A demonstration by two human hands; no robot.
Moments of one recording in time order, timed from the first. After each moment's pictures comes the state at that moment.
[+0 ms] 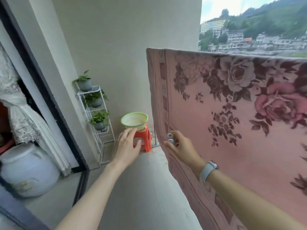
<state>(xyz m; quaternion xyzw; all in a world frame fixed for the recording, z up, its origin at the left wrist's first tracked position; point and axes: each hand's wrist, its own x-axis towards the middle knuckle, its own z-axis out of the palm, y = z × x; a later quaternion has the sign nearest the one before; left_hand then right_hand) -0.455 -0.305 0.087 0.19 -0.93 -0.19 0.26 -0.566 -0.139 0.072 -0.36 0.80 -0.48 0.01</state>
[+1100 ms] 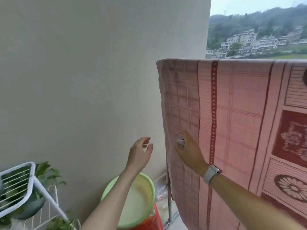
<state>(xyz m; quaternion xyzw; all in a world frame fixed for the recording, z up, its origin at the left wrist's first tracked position) -1.158 -0.956 0.062 0.05 -0.88 -0.43 0.20 -1.201 -0.785 0.054 -0.17 0.87 -0.43 -0.16</state>
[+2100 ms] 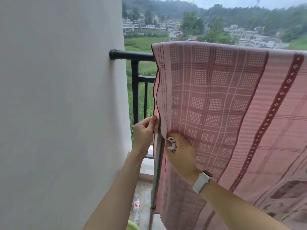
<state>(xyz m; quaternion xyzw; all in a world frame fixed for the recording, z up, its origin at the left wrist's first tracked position) -1.485 -0.992 0.066 -0.23 -0.60 -0.76 -0.11 -1.381 -0.919 0.038 0.15 0.88 -0.24 -0.37</state>
